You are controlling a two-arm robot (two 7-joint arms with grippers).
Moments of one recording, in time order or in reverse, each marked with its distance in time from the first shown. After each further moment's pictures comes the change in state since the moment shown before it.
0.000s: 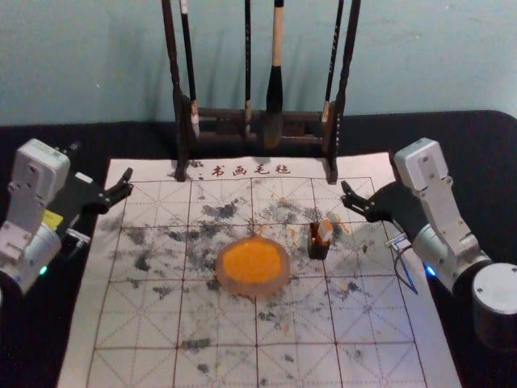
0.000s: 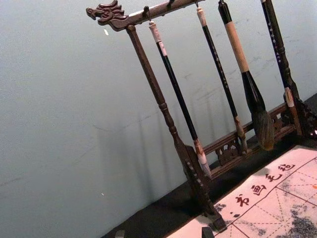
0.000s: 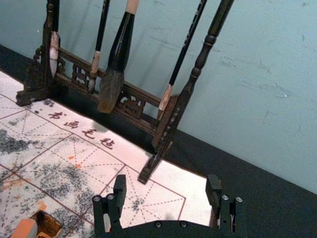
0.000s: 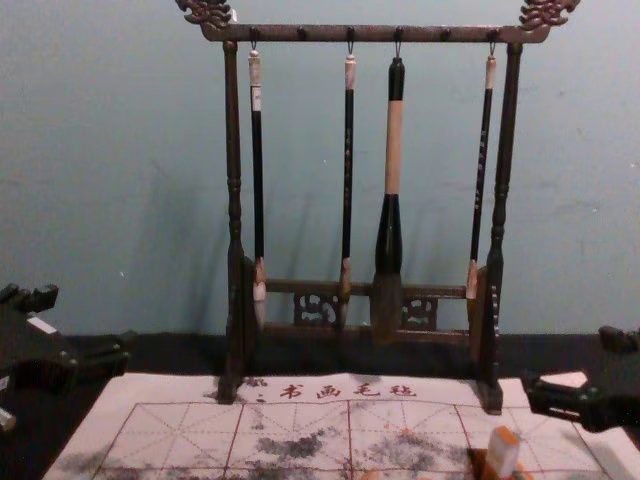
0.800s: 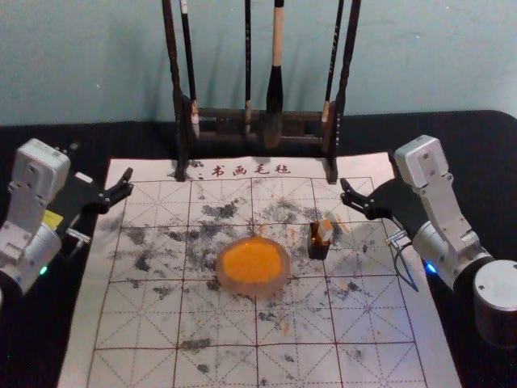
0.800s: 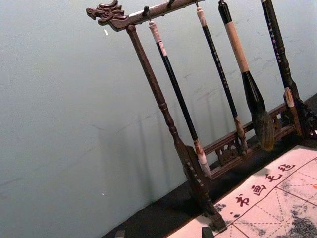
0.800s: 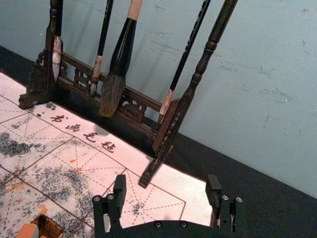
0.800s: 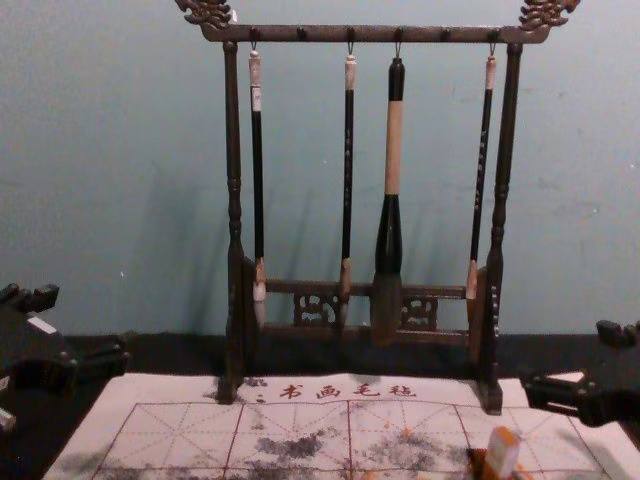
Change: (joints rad) left arm 0.000 0.000 0.000 0.000 0.000 0.000 0.000; right arm 0.004 0.006 -0.003 -0.008 0.004 0.002 0.008
